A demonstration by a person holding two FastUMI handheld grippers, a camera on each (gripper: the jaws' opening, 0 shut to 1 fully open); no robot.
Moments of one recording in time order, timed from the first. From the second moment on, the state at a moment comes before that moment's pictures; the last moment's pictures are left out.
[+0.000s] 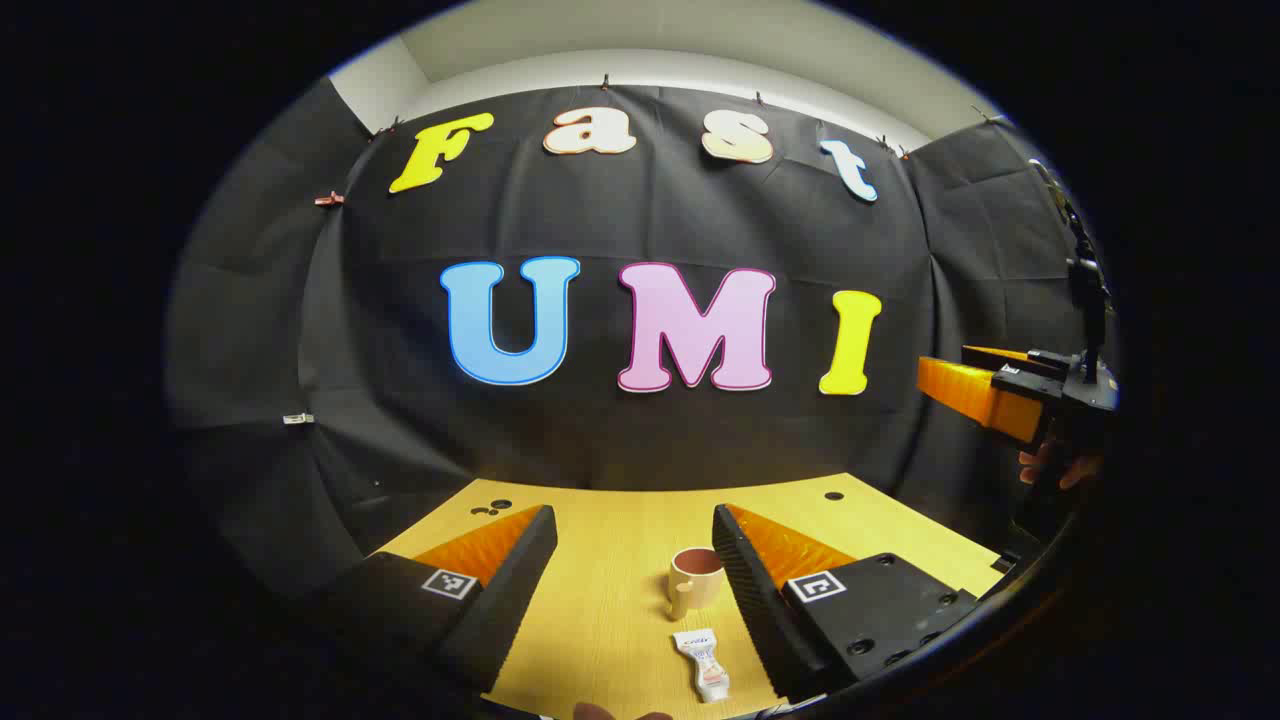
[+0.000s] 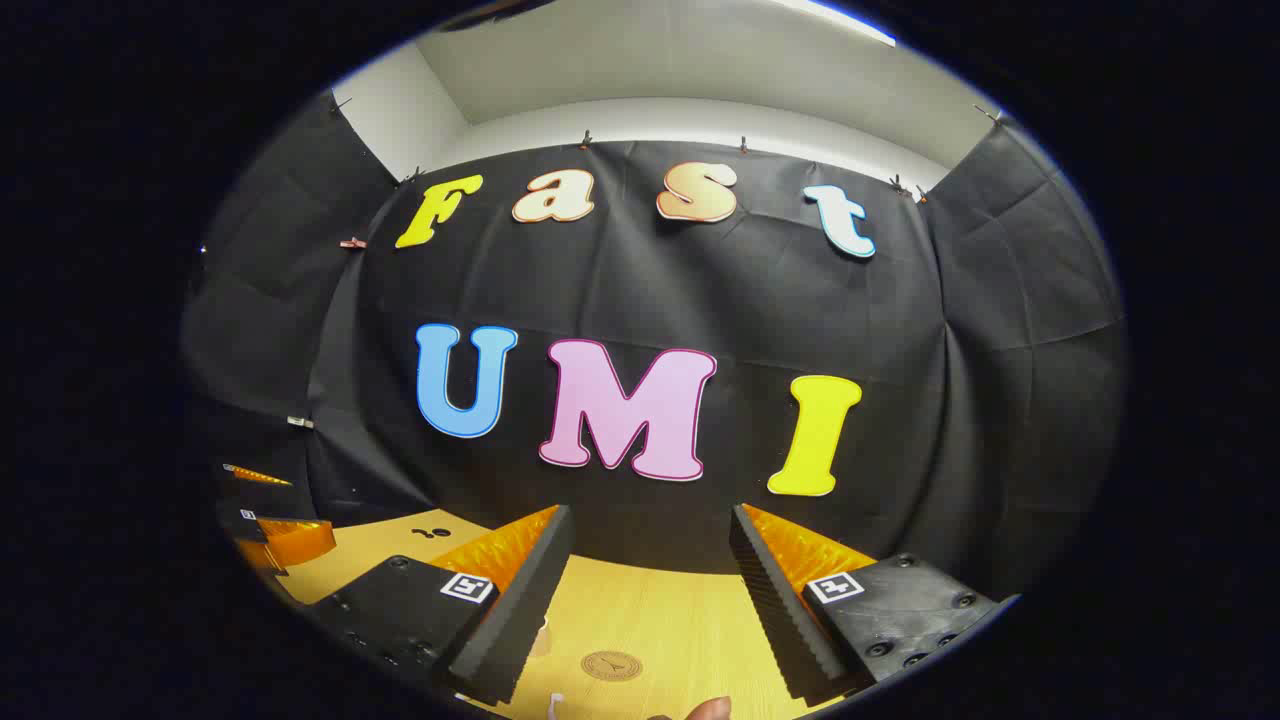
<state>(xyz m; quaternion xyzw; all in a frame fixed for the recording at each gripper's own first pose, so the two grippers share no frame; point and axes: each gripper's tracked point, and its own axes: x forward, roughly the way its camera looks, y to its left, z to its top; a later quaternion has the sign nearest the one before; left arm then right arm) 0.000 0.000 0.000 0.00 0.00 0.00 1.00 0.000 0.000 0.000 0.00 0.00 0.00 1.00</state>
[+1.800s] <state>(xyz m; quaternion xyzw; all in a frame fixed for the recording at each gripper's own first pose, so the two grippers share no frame) 0.067 -0.089 -0.317 0.04 0.47 -0.01 0.88 0.017 -0.125 -0.103 0.00 0.11 -0.07 0.99</state>
